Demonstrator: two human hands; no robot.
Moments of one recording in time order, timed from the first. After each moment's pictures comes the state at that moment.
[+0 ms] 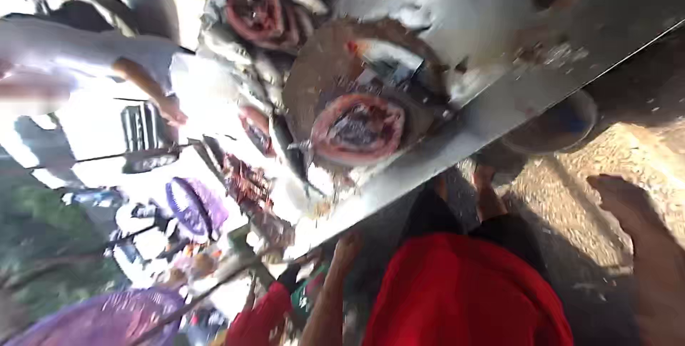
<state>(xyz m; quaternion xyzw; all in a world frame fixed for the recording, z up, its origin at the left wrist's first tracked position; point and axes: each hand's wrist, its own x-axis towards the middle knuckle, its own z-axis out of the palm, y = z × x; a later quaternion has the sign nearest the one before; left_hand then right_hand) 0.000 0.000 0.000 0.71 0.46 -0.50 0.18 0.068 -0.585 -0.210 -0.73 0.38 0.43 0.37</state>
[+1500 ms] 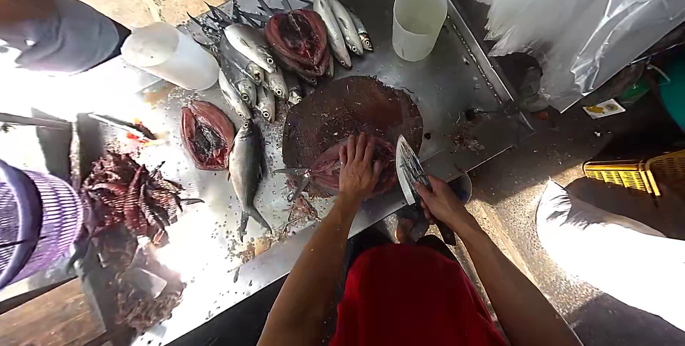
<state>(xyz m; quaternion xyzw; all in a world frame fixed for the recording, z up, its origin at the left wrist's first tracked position) 0.253 -0.112 -0.054 0.99 -0.07 -0.05 0.14 0.224 -0.349 0.036 -0.77 0.16 0.41 0.47</state>
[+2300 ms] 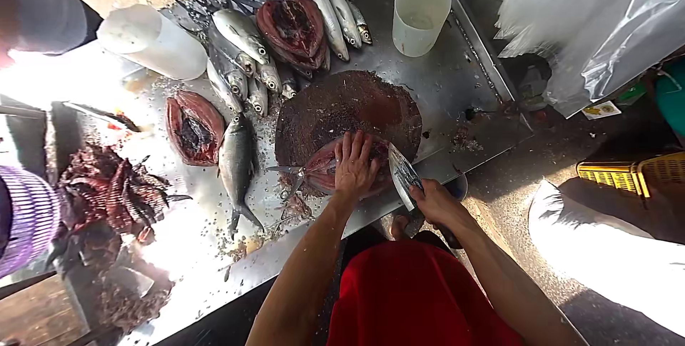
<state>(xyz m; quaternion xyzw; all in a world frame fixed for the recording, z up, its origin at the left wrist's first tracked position) 0.258 -0.112 -0.058 0.99 -0.06 -0.06 0.13 0.245 -0.339 0.057 -0.82 0.09 0.49 0.28</state>
